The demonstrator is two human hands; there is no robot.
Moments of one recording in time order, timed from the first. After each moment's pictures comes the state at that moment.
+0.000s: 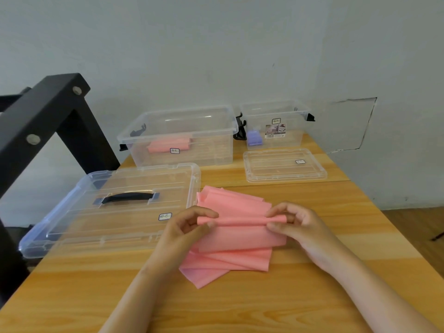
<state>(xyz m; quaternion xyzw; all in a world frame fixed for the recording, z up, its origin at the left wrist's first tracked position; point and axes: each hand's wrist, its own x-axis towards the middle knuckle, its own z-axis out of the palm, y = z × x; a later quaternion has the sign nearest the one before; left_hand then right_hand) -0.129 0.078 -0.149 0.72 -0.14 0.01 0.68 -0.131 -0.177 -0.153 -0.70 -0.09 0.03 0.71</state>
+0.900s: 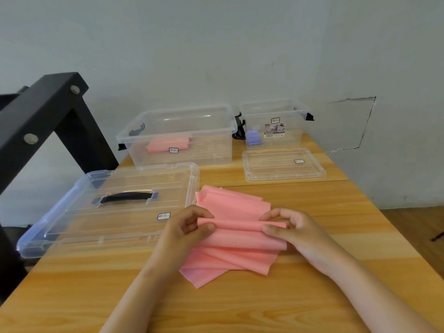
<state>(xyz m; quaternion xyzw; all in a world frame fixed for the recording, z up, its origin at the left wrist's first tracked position) -0.126 0.077 -0.152 0.76 -0.14 0.04 0.63 -0.137 -0.171 -0.146 -0.73 -0.06 0.09 0.68</state>
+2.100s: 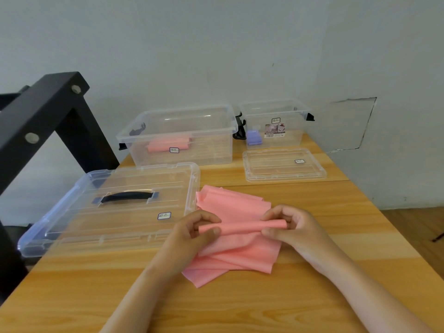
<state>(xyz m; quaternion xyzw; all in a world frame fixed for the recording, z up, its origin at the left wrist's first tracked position) -0.128 0.074 -0.154 0.78 -0.14 -0.01 0.61 -0.135 -0.171 -0.152 -0.74 -0.07 0.03 0.67</state>
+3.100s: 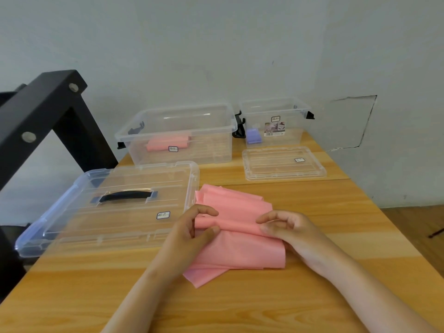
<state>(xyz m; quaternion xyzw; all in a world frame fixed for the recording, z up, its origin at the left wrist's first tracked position) -0.131 0.069 -0.155 0.81 -0.12 0.04 0.57 -0.135 -0.167 -0.153 -0.71 -0.03 0.10 0.69</state>
